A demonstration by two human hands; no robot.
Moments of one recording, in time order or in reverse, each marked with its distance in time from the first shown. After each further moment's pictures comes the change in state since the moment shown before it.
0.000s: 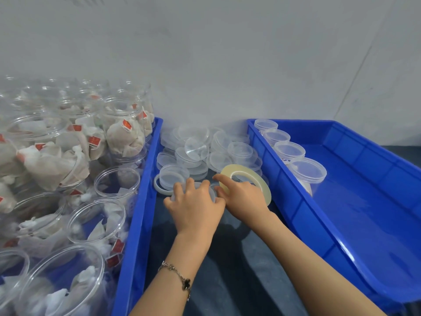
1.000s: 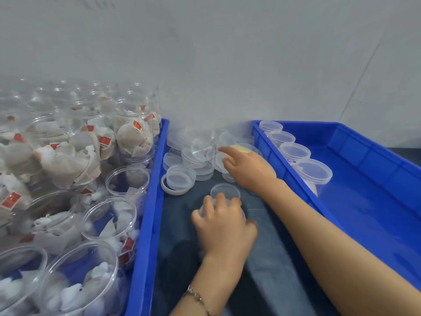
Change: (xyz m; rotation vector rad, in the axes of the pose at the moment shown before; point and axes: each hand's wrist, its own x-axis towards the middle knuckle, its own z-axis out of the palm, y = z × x) left_hand -0.047 0.024 -0.013 -0.075 -0.043 0.103; right_hand 0.053 -0.005 -0.041 0.083 -0.071 0.022
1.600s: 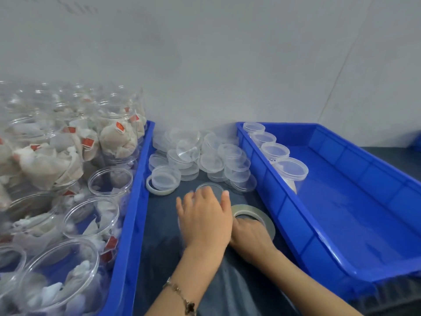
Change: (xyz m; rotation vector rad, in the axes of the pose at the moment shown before) left_hand 0.004 0.005 -0.007 -0.149 0.047 -0.052; right_hand -0.132 0.039 0.061 -0.459 -0.231 -0.011
